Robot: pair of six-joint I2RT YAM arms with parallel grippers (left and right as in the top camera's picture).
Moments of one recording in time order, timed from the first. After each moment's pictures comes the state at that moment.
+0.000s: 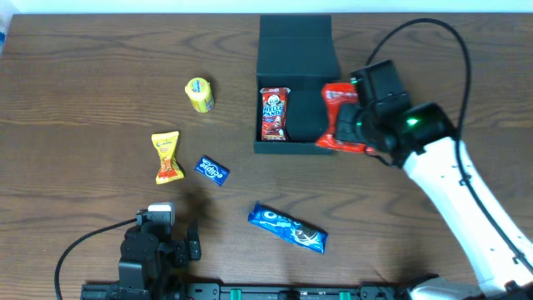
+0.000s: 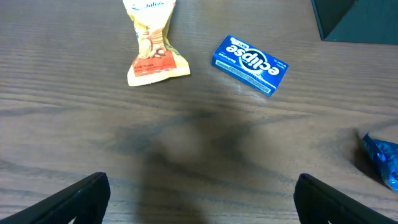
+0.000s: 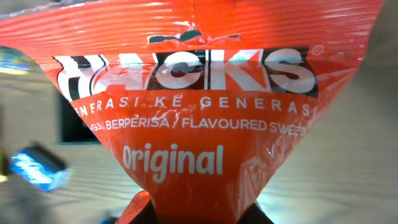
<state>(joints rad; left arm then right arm) -0.12 0.01 0.34 -1.05 -0.04 -0.11 0.43 1.49 1.35 -0.91 0.05 0.54</state>
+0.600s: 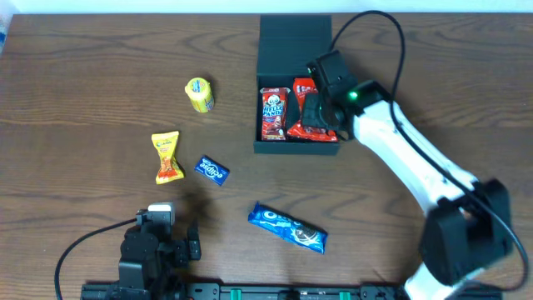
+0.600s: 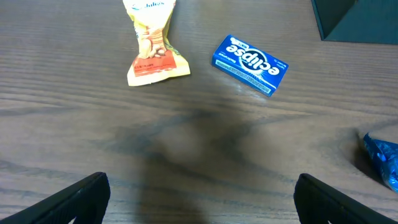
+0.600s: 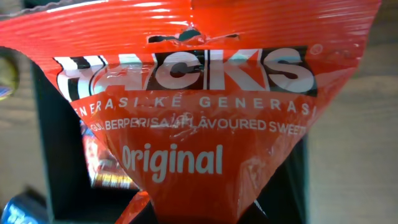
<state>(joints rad) -0.12 0.01 0.34 -1.05 -0.04 -0.11 0.47 1.85 1.47 -0.77 0.03 0.62</state>
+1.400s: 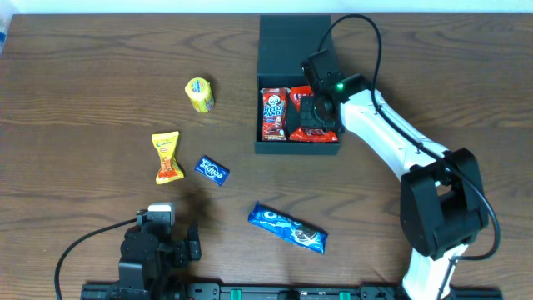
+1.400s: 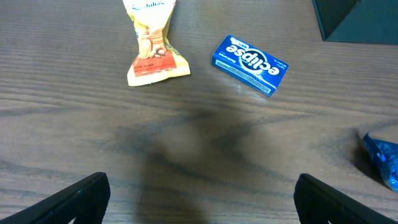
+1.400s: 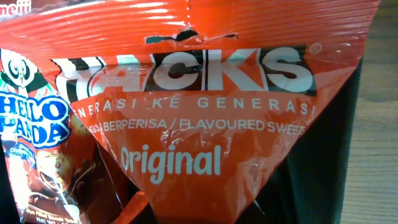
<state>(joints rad) -0.12 0.01 0.34 -1.05 -0.04 -0.11 0.45 1.99 1.51 -0.77 0.03 0.49</state>
